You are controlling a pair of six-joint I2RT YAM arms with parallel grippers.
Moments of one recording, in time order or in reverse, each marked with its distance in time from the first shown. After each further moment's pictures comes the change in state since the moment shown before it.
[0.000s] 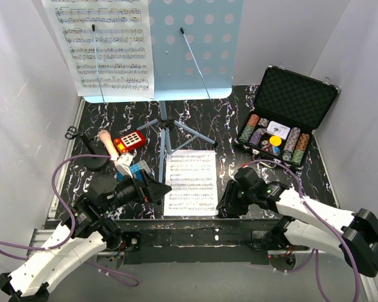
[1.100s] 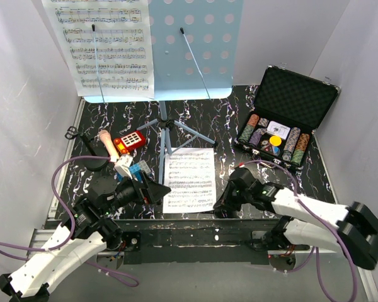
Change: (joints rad) left arm 0.000 -0.019 -0.013 -0.020 -0.013 0.002; right arm 0.064 0.133 -0.010 0.208 -0.015 0.143
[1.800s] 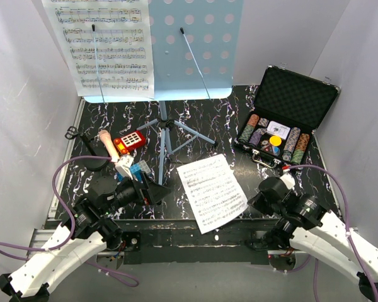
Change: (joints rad) left arm 0.000 0.001 0.000 0.000 0.026 0.000; right arm -0.011 -0.591 0.137 -0.748 0.469 0.084
